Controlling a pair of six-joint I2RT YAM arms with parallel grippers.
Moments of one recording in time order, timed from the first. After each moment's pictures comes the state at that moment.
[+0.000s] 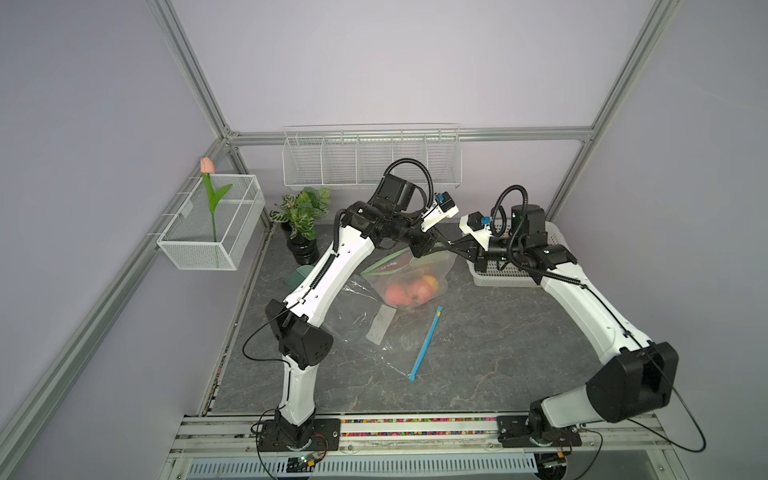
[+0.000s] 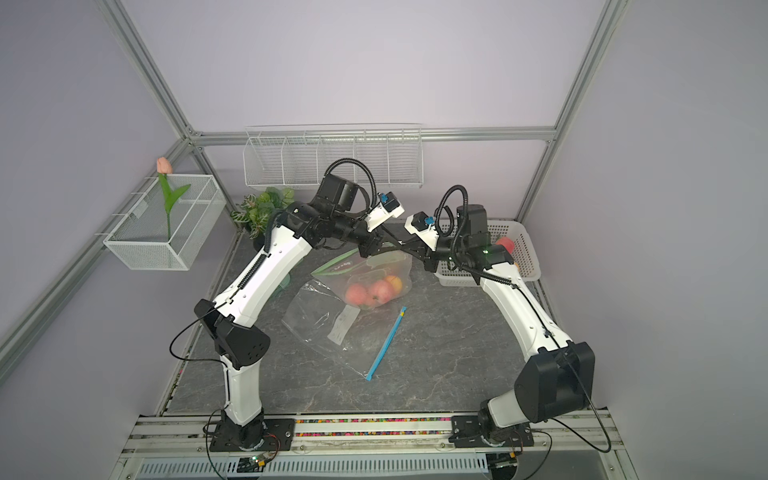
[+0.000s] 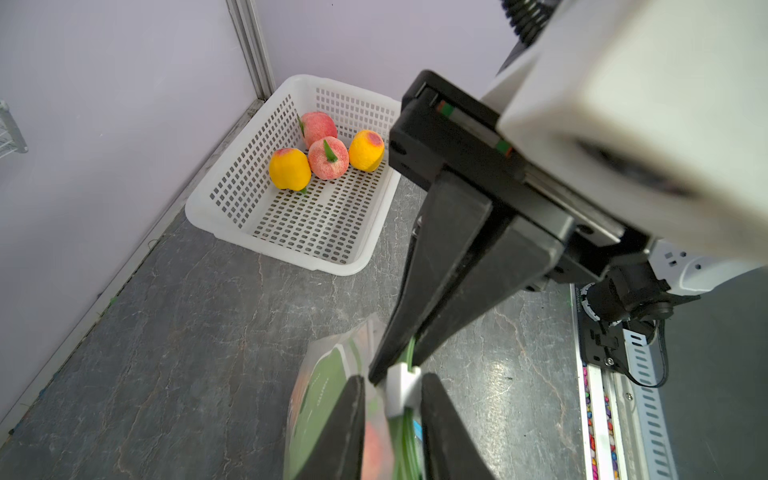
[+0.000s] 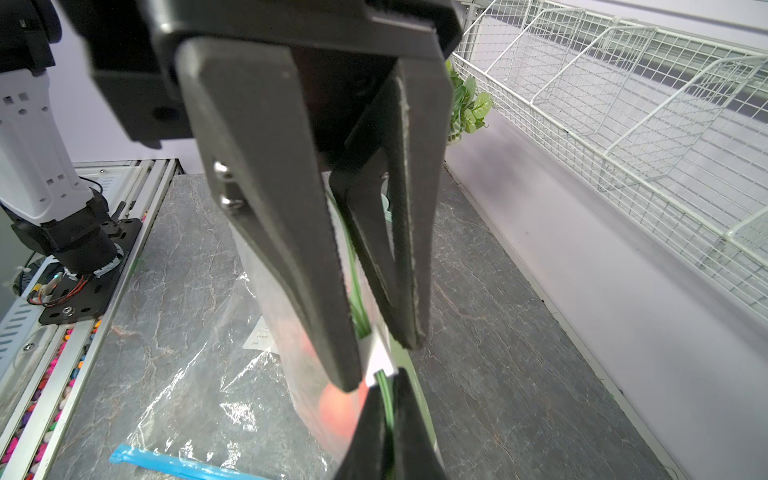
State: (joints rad) left arm -0.69 1.99 2.30 -1.03 0.63 0.37; right arm 0.26 1.47 1.37 -0.43 -0.93 -0.58
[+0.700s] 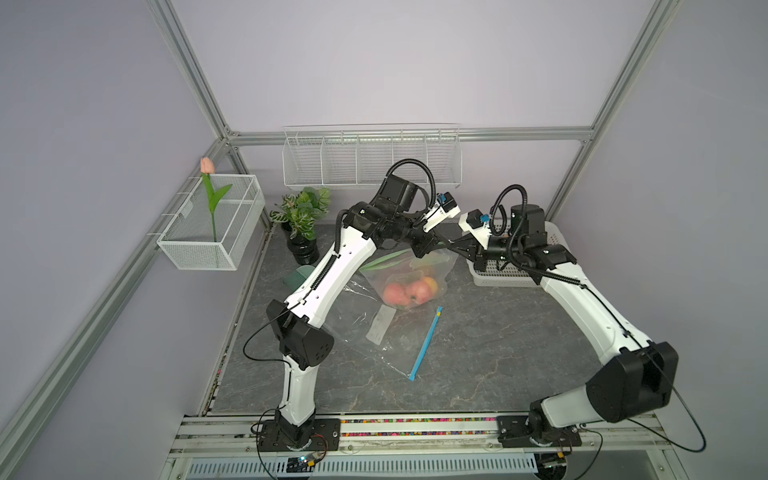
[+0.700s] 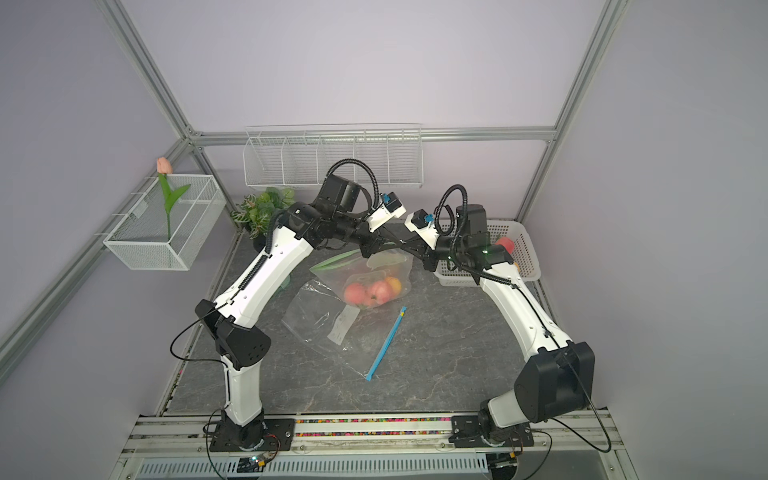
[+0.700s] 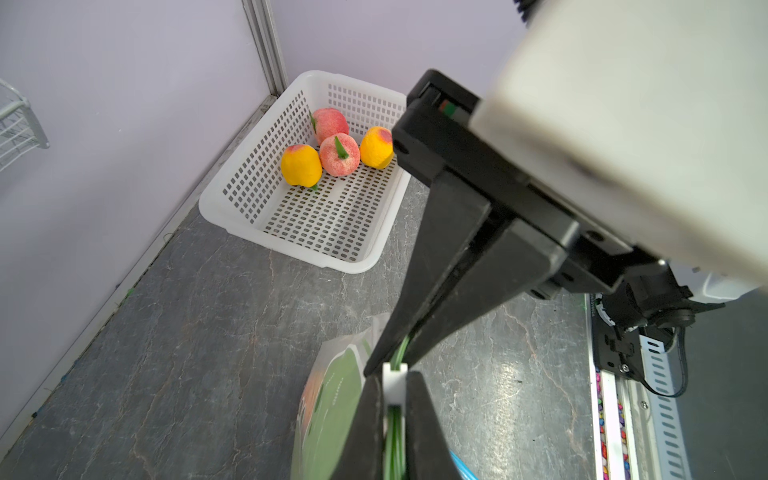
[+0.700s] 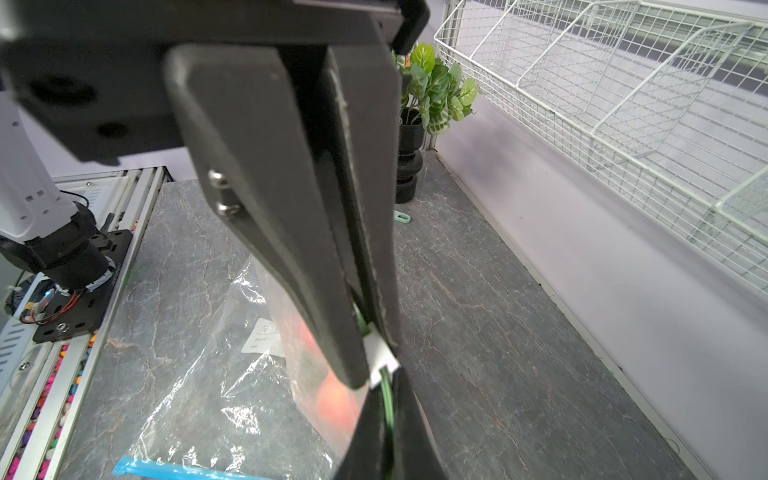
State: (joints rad) left arm -0.70 1.99 2.31 -1.02 0.56 0.37; right arm 0.26 1.48 1.37 -0.42 -0.88 -0.50
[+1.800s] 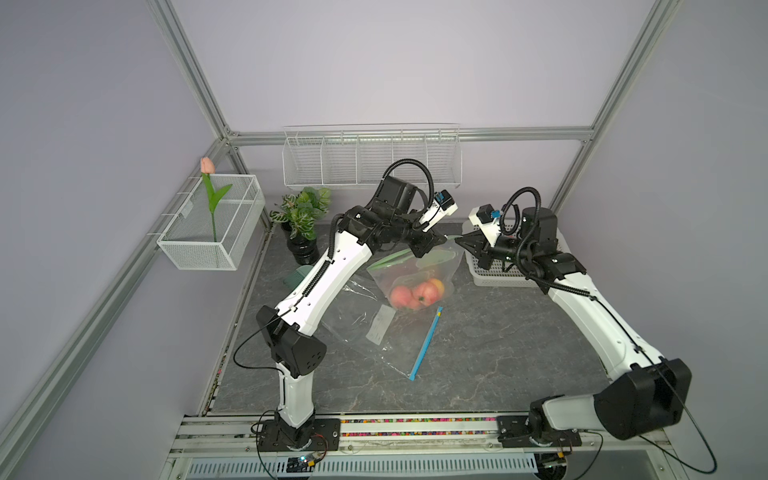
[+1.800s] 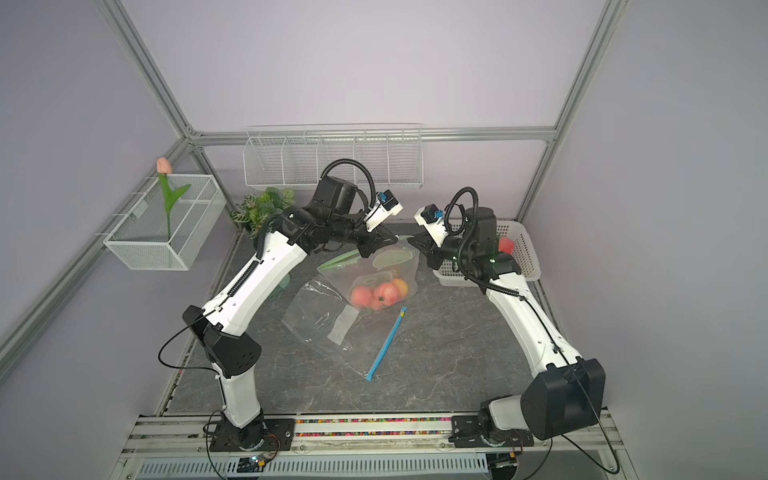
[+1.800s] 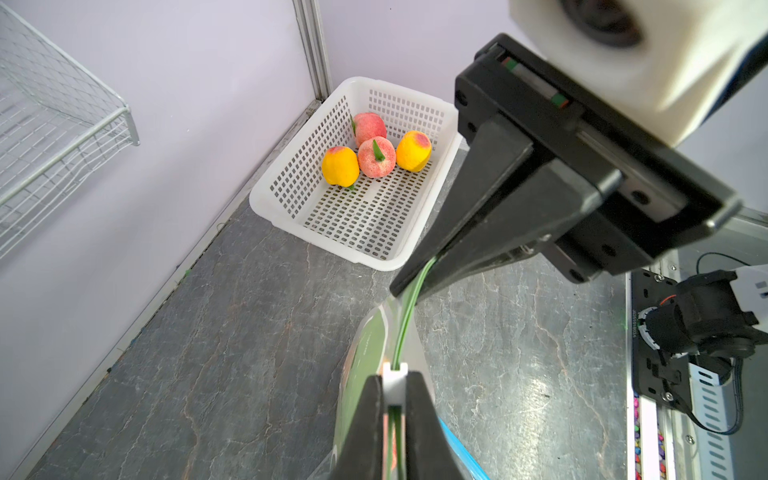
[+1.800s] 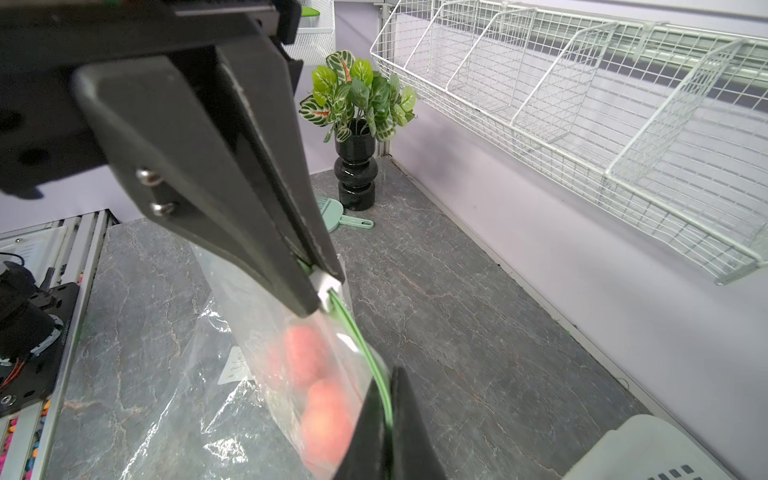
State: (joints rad) left arm -0.72 1.90 2.21 -0.95 0.43 0.32; right arm 0.24 1.39 1.29 -0.31 -0.75 -0.34
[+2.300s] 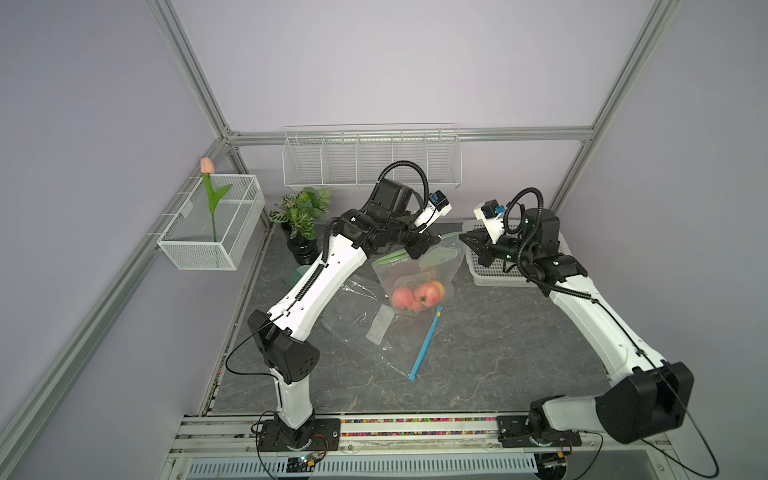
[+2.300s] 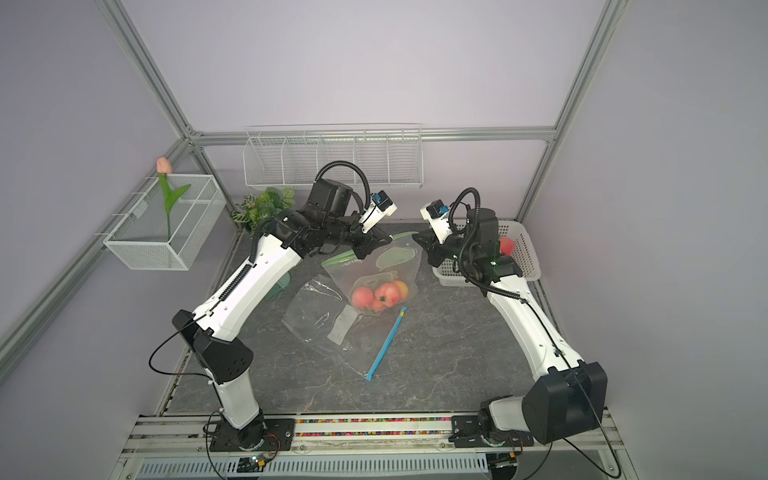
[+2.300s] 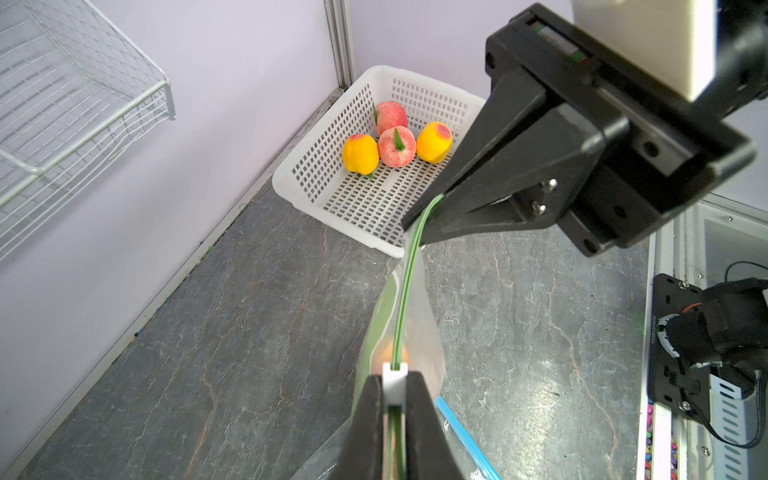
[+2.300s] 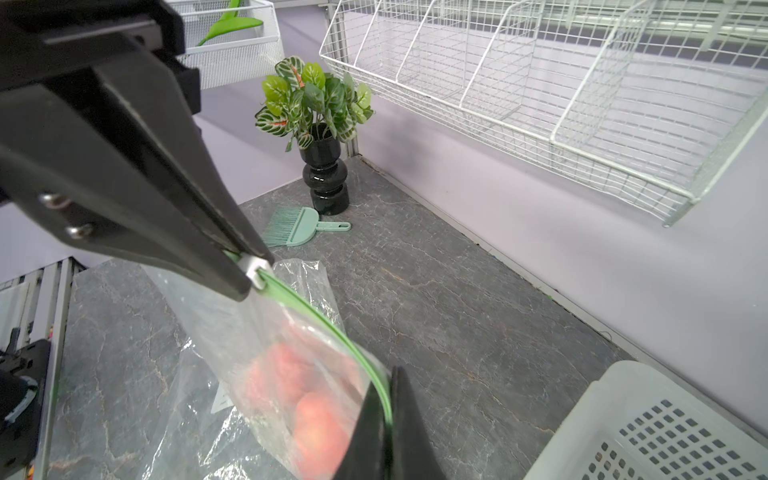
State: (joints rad) left arm -0.72 1.84 2.12 -0.93 0.36 0.29; right arm 0.24 1.36 1.27 -0.27 -0.64 -0.18
